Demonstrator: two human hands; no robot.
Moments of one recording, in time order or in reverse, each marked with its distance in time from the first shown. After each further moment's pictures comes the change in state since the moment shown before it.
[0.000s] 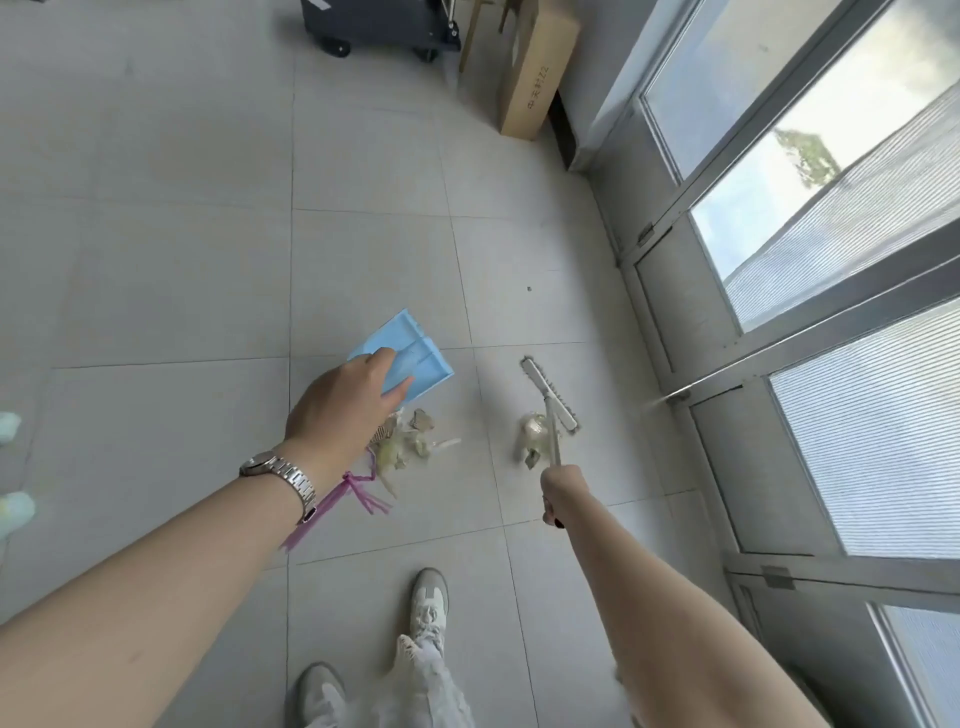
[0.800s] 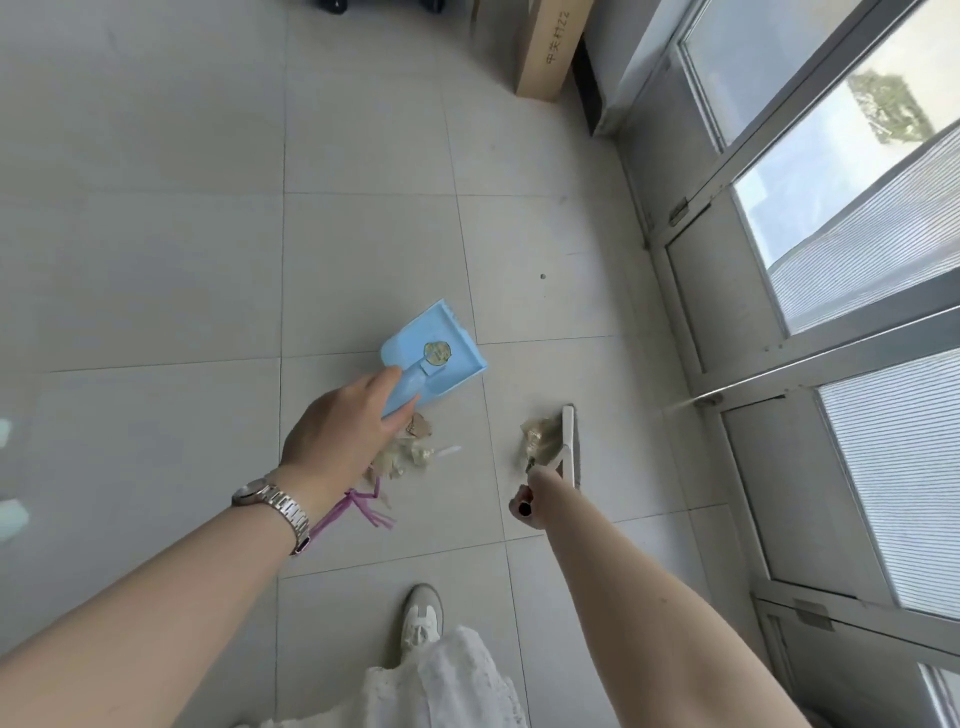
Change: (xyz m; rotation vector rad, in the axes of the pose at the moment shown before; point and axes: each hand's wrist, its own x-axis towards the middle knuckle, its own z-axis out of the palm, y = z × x) left_hand 0.097 0.036 0.068 -0.030 -0.001 0.009; right_hand 0.107 -0.072 -0.012 0.589 -0.143 0.404
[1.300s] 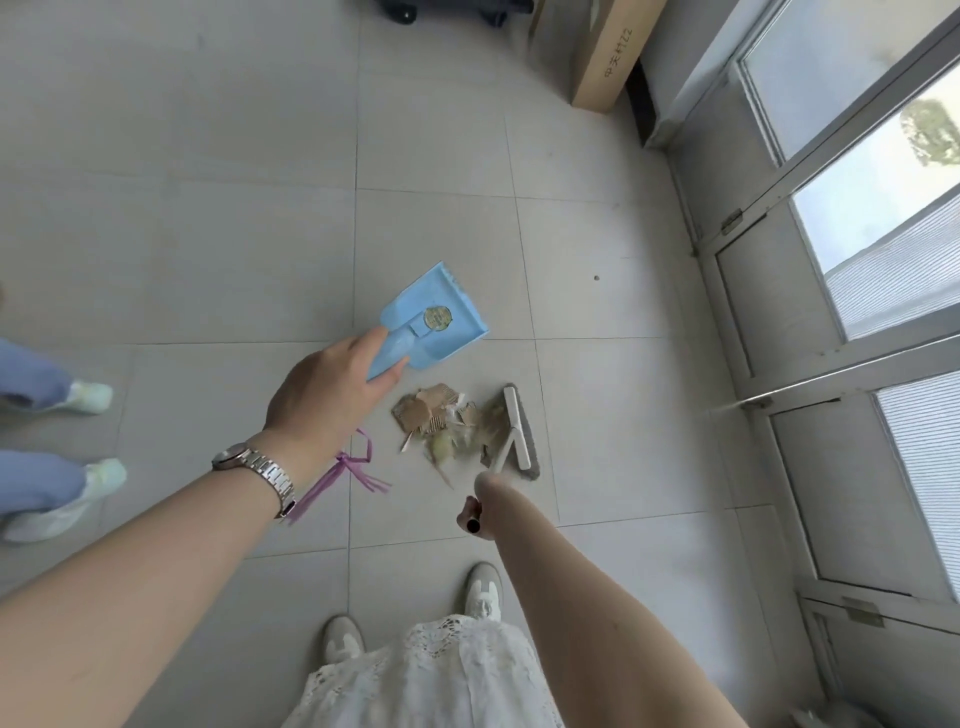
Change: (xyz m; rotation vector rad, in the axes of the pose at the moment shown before) left_hand -0.079 -0.141 -0.102 0.005 0.132 -0.029; right_hand -0.070 0.178 0.147 -0.171 -0.125 0.030
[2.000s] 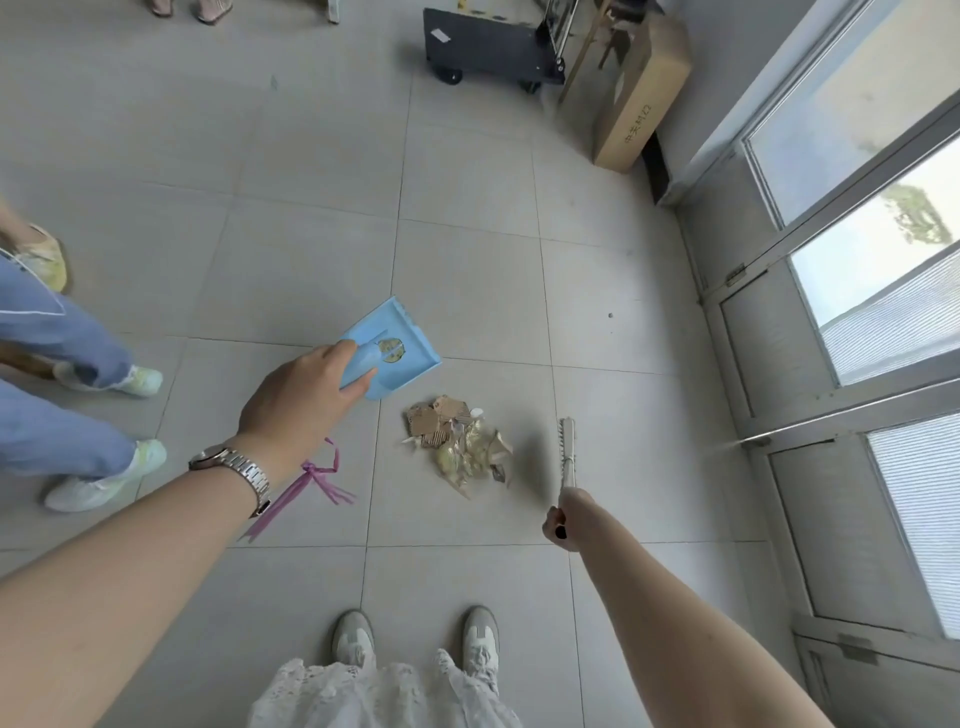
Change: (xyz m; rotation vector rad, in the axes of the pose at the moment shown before) left_hand -0.091 -0.071 -0.079 0.085 0.015 -0.121; right_hand -0.036 0.035 -0.050 0.102 0.191 -0.121
